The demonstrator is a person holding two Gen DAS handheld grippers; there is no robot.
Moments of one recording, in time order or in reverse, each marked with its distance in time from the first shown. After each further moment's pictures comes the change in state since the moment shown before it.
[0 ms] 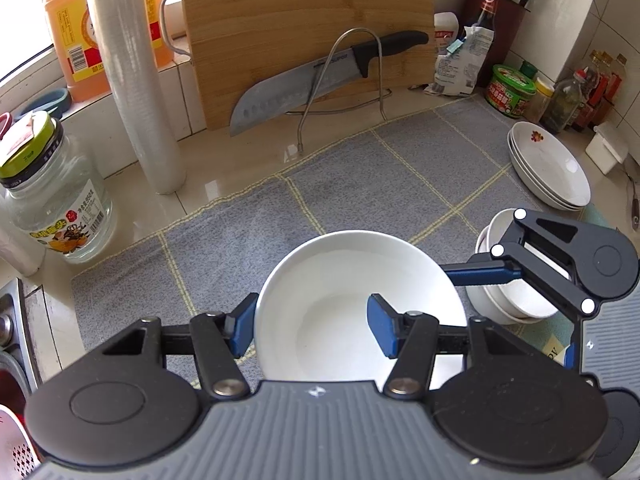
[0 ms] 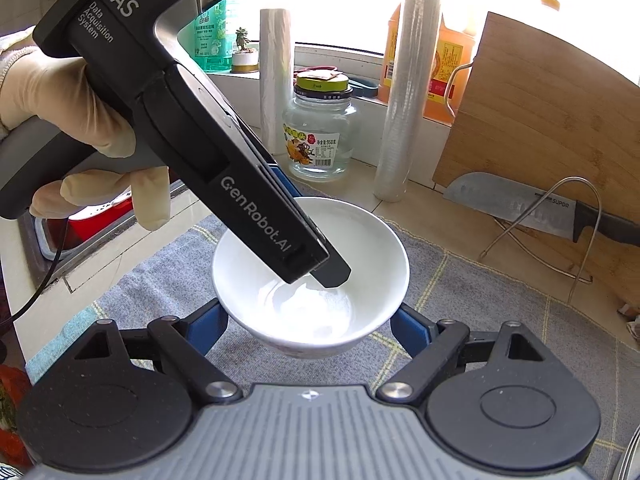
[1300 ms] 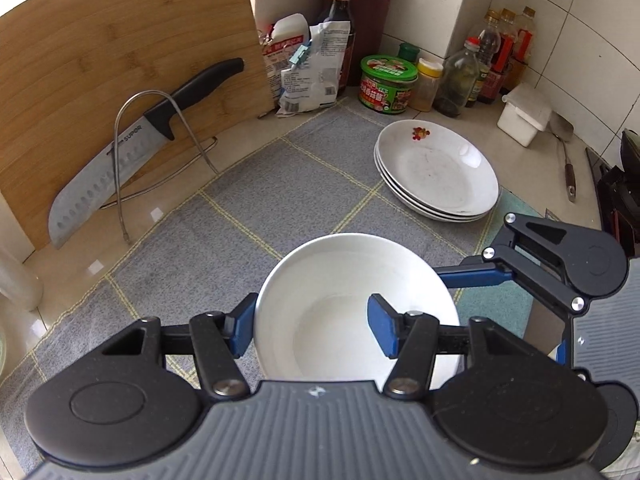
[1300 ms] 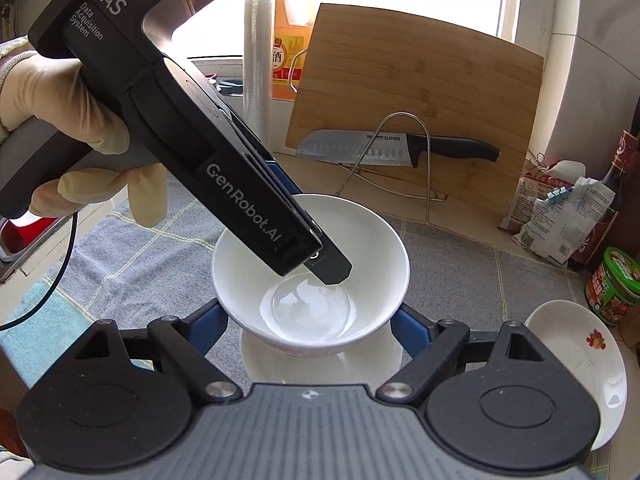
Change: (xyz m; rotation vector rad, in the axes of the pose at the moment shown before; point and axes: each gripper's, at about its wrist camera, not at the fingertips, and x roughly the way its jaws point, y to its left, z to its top) left arm 0.031 -0.143 0.061 0.225 -0.022 -0.156; right arm -0.099 -0.080 -0.078 0.173 -0.014 -0.198
